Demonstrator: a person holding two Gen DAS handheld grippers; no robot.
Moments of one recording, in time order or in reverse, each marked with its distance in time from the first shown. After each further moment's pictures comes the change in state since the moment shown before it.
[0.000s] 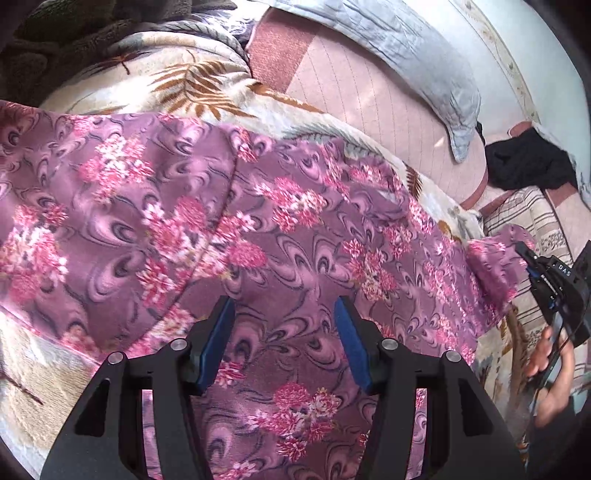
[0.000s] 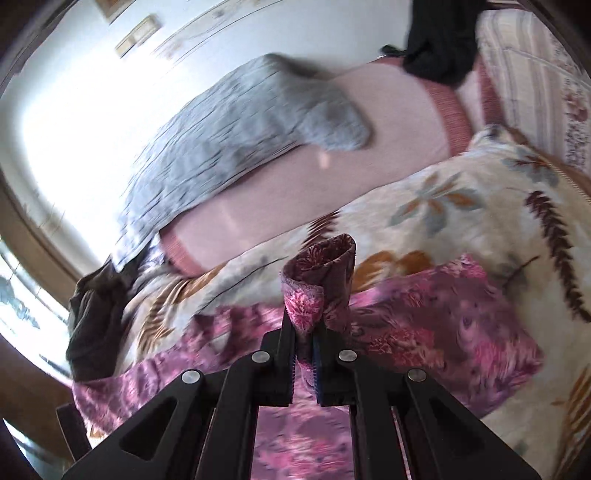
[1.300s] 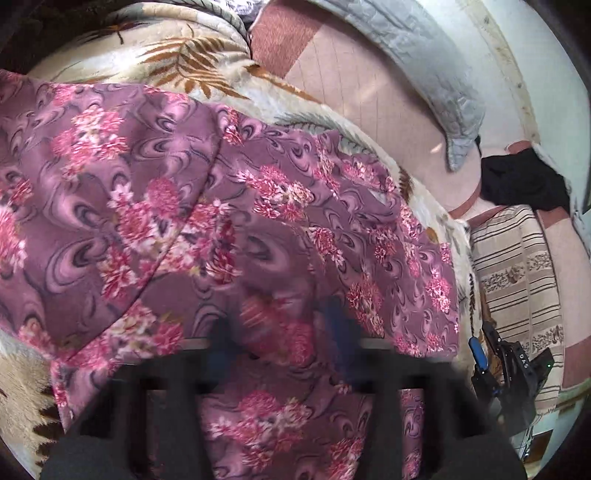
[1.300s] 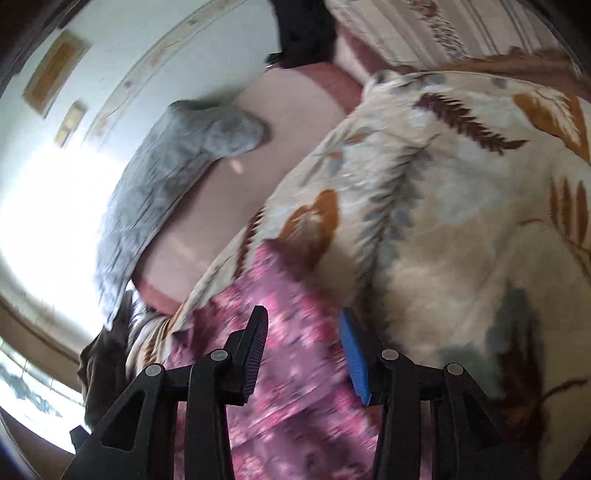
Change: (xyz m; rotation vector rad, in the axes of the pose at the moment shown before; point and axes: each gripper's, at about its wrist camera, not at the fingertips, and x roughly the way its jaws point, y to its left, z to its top) left arm 0.021 -0.009 0.002 -0.080 0.067 -0.066; right arm -0.046 -0.093 -0.085 0.408 -0.142 -0.069
